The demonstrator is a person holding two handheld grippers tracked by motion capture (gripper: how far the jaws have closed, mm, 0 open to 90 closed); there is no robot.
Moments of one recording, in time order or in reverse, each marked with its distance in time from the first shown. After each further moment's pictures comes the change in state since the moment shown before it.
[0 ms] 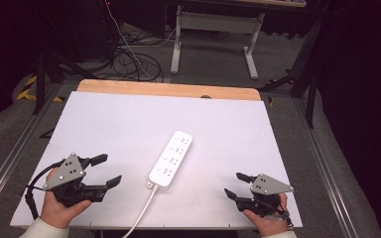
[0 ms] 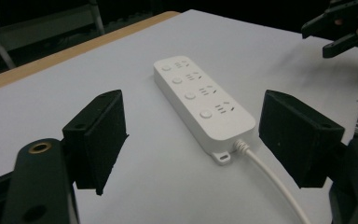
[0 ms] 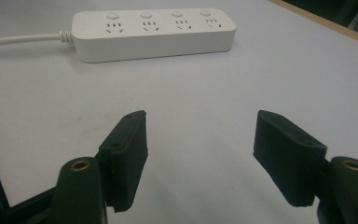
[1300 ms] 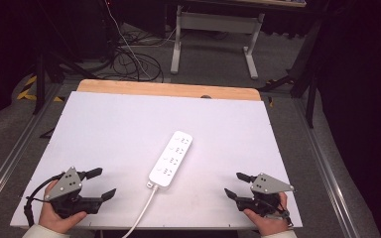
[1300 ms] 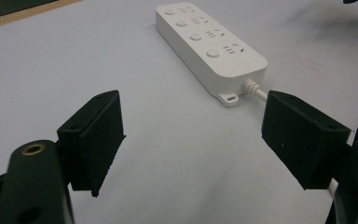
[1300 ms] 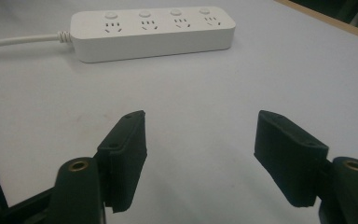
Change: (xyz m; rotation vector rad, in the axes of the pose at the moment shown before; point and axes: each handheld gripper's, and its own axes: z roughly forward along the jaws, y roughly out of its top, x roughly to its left) left arm 0.002 -0.045 0.000 0.081 -0.007 -0.035; right arm -0.002 -0.002 0.001 -0.001 0.005 0.011
